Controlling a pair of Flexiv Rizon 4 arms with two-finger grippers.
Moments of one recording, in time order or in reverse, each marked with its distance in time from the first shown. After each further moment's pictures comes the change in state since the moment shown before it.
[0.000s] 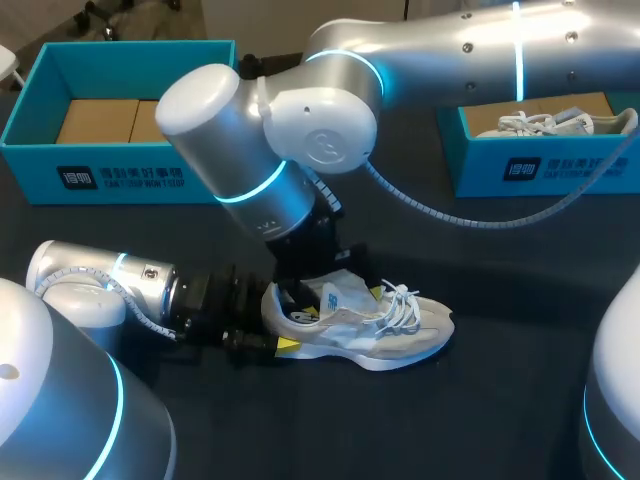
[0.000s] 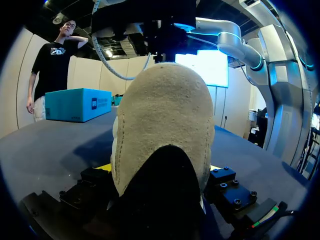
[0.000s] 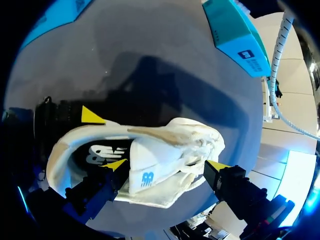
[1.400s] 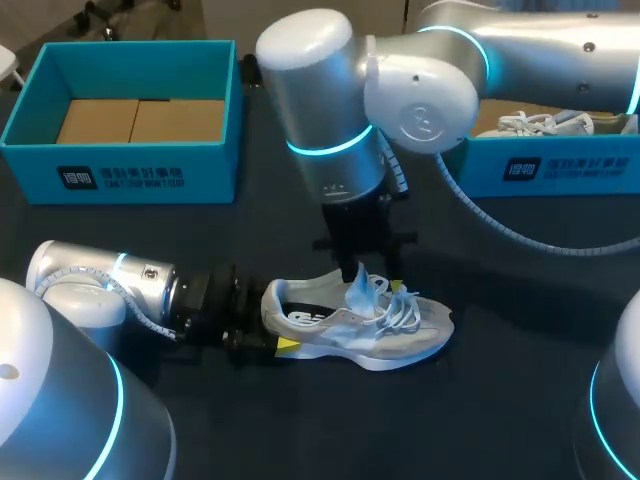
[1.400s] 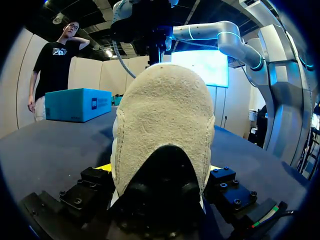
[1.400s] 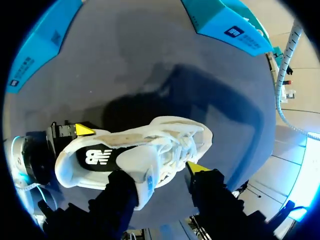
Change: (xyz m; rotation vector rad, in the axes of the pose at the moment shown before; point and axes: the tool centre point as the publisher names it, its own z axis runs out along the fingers) left arm 0.000 0.000 0.000 0.000 0.000 0.000; right arm -0.048 0.001 -0.010 0.072 0.203 0.151
